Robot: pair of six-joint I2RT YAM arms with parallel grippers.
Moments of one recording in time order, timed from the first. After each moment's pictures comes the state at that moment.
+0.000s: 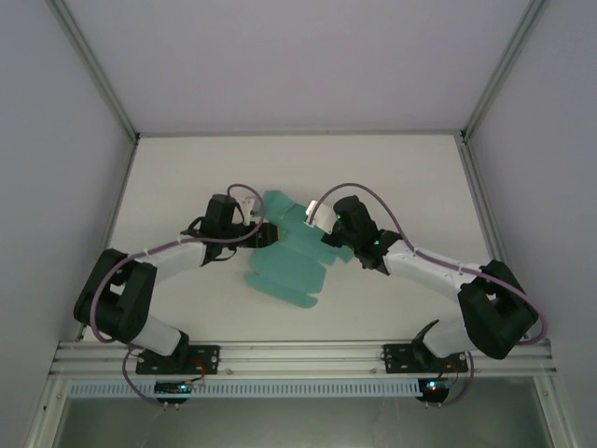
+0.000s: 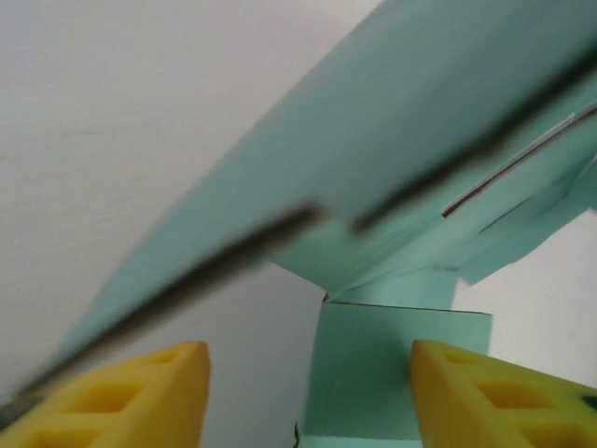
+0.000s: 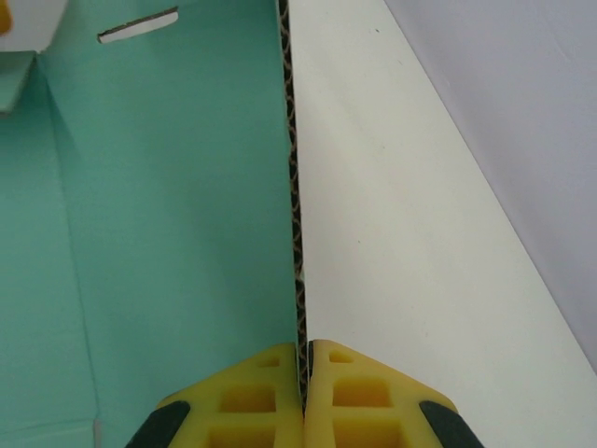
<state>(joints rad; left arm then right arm) -0.44 1.49 0.68 0.10 0.49 -0.46 0.70 1.39 0.79 0.04 0.15 -0.61</state>
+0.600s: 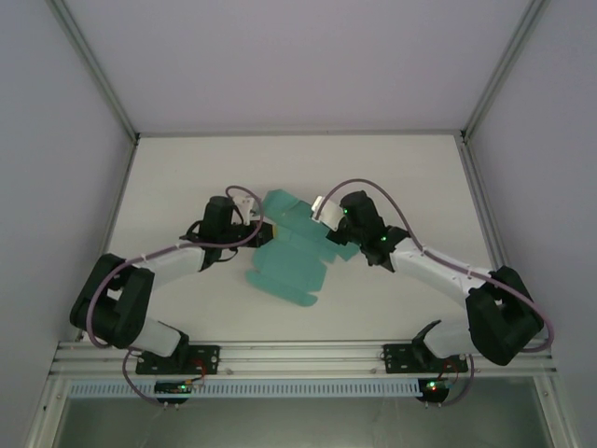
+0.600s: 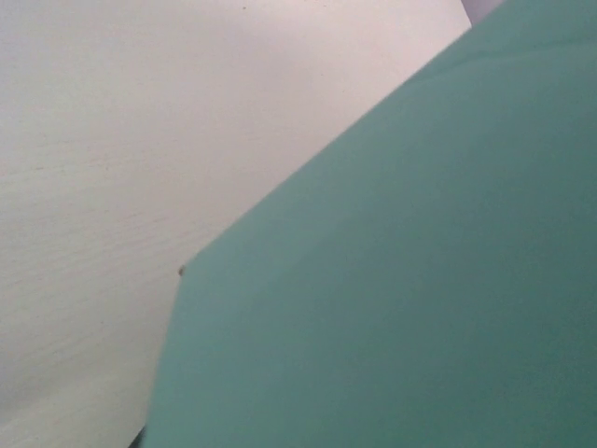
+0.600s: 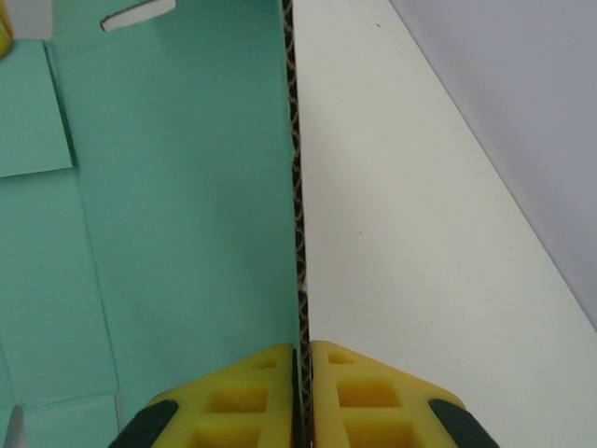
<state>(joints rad) -0.45 1.45 0.64 0.20 0.51 -0.51 0.64 1.35 0.81 -0.06 0.09 -0.59</state>
